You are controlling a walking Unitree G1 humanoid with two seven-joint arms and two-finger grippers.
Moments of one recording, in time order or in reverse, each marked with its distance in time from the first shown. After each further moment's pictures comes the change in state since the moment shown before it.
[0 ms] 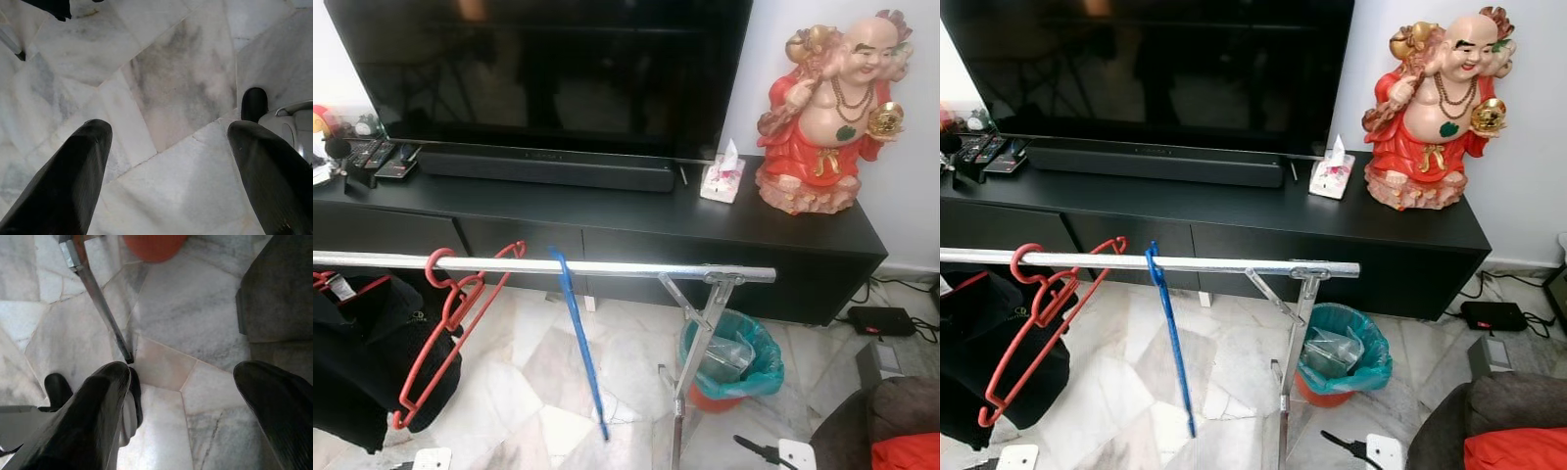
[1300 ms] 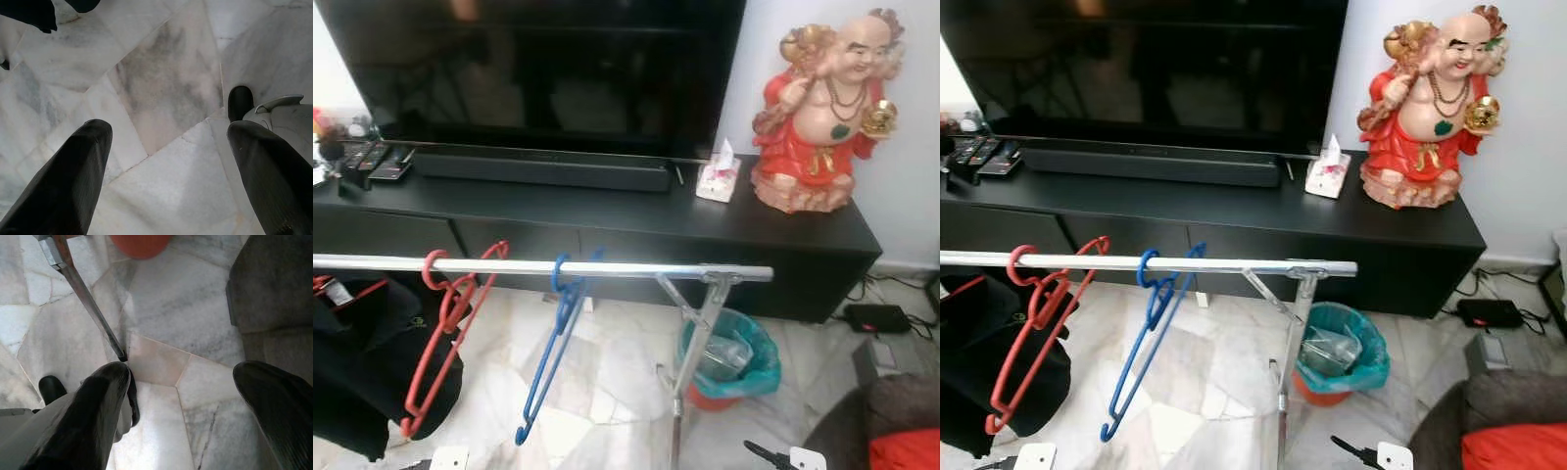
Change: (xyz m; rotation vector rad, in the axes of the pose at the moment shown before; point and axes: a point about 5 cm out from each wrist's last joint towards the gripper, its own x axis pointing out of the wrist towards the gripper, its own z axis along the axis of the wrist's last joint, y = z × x) left arm 0.001 -0.019 0.001 0.028 -0.005 -0.044; right arm -0.002 -0.009 -0.008 0.031 0.012 -0.018
